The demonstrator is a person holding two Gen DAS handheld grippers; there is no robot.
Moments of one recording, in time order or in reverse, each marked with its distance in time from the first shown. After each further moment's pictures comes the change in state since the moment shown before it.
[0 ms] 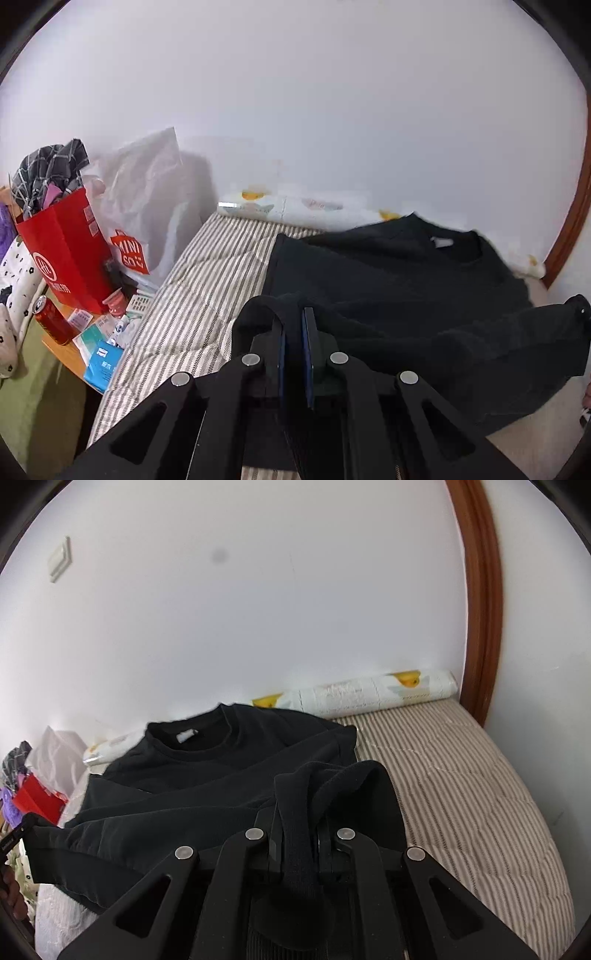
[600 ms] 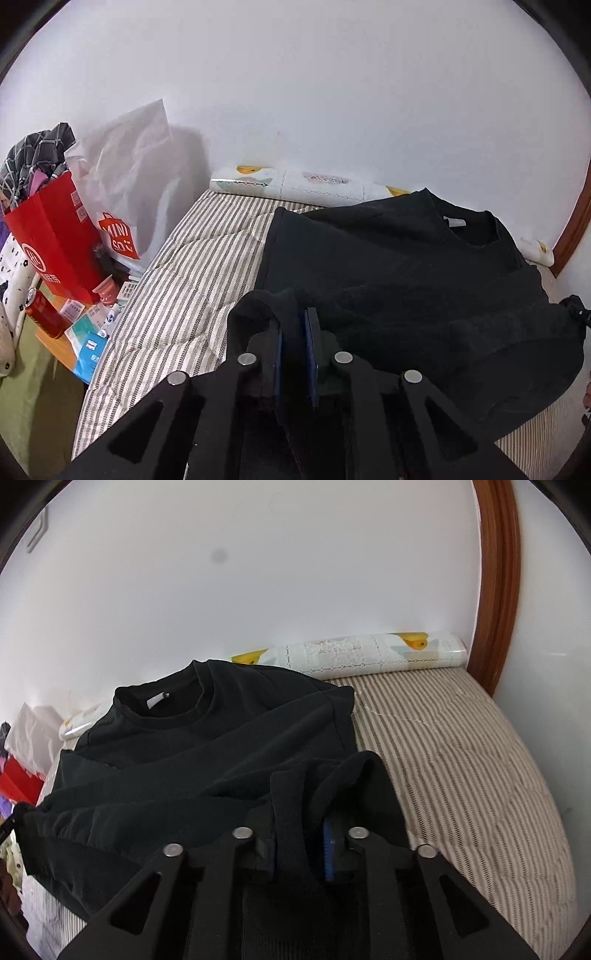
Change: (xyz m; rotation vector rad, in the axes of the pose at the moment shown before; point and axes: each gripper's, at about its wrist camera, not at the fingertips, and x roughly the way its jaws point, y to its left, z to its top) left arm 0.026 -0.001 -0.004 0.008 0.064 -0.009; right arm 0.042 -0.004 0.000 -0.027 0.130 -0.047
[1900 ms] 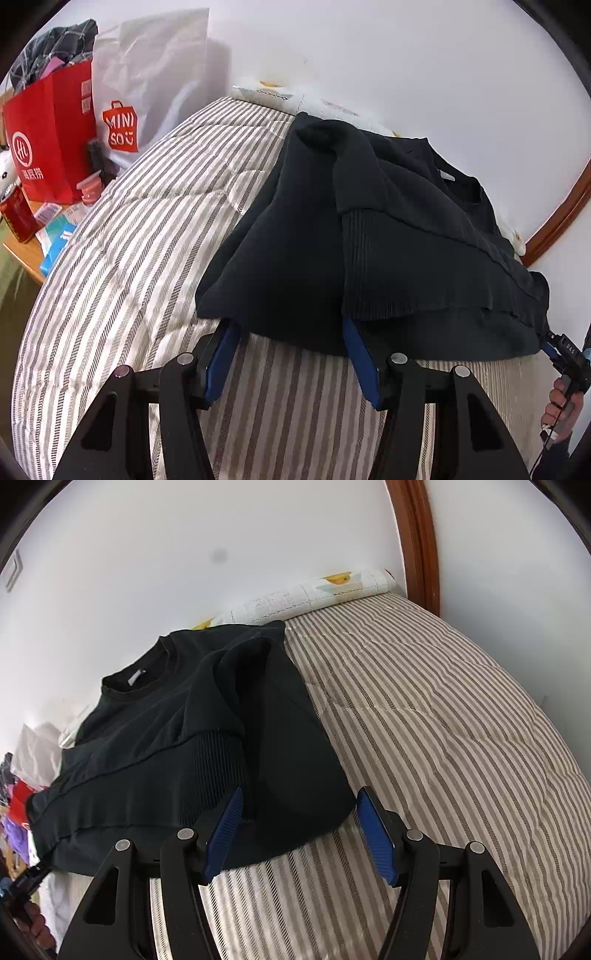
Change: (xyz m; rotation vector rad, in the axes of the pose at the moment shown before) left arm -0.002 0.043 -0.087 -0.157 0.166 -0.149; right arm -0.043 -0.046 -0.076 0.197 0.056 -0.015
